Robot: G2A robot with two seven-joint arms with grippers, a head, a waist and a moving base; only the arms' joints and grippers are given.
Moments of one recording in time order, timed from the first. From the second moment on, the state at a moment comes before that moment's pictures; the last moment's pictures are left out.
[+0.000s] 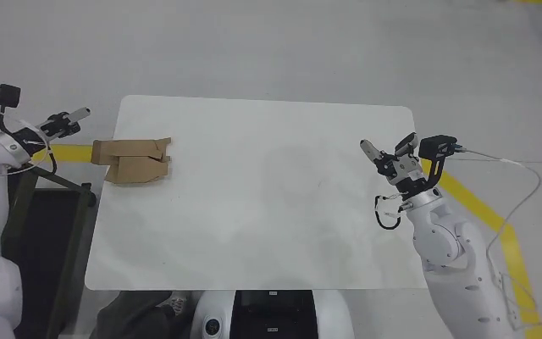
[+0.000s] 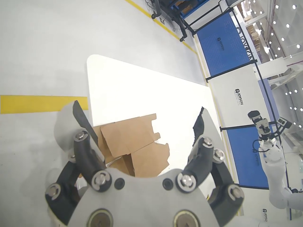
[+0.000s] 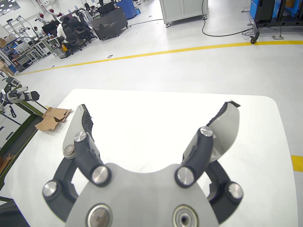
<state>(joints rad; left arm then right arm) 0.69 -0.69 -1.40 -0.53 -0.02 -0.78 -0.95 -1.49 -1.15 1.45 -1.87 -0.80 -0.19 0.13</state>
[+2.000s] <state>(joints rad) 0.54 -0.79 -1.26 -0.17 0.13 -0.46 -0.90 -1.49 -1.15 1.45 -1.87 -0.80 -0.19 0.13</state>
